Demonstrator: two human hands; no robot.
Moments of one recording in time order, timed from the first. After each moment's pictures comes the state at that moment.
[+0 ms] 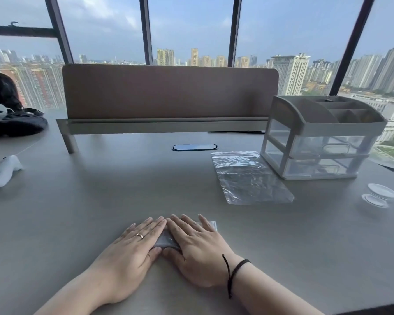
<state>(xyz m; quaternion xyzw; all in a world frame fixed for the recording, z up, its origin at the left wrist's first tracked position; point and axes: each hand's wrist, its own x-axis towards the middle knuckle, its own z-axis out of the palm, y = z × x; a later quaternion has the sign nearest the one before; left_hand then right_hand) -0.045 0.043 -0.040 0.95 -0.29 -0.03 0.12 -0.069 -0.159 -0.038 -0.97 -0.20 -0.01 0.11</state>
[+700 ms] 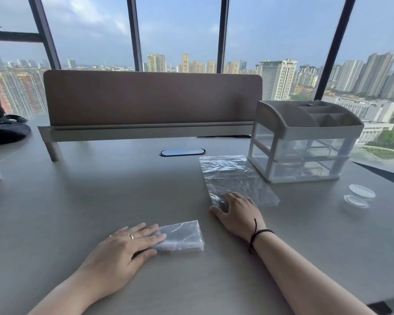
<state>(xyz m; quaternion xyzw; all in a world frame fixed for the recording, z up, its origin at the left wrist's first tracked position) -0.021 0.039 -0.050 0.92 -0.34 0.04 0.18 -0.010 -0.287 -0.034 -0.98 0.07 -0.12 0.17</state>
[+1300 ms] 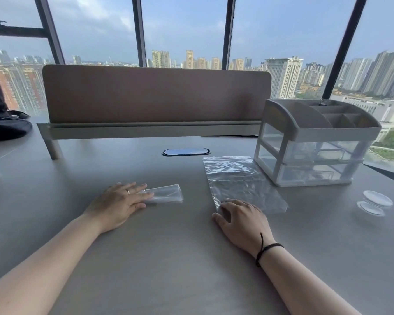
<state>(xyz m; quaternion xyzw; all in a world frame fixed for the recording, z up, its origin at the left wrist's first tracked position) 0.110 0.047 -0.029 0.95 -0.30 0.10 0.00 -0.016 -0.281 -0.032 -0.98 0.03 -0.16 0.11</state>
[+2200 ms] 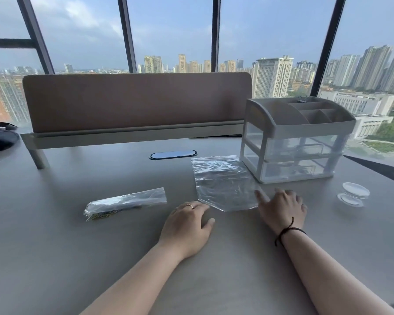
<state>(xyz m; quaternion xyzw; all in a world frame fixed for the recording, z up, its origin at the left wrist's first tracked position) 0.009 -0.151 -0.038 0.92 -0.29 0.13 0.22 -0.022 -0.391 -0.034 -0.90 0.36 -0.20 0.15</state>
